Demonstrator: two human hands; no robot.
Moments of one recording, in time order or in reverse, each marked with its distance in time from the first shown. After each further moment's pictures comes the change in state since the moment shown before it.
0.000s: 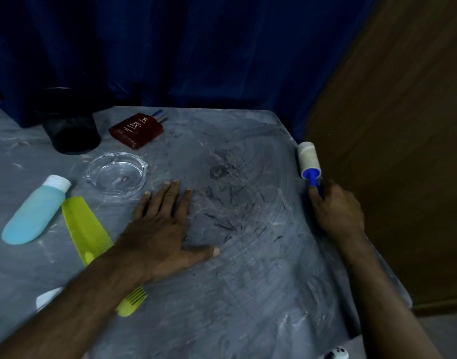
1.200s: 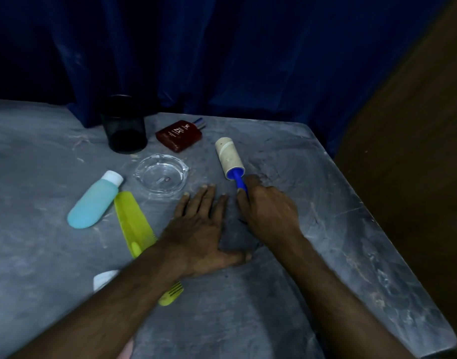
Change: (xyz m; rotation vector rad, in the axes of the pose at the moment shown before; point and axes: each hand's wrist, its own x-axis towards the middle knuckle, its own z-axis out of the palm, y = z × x) left_hand -0.001 0.005 -0.001 -0.045 0.041 0.009; right_hand -0.045 -0.151 0.057 -0.004 0.006 -0.575
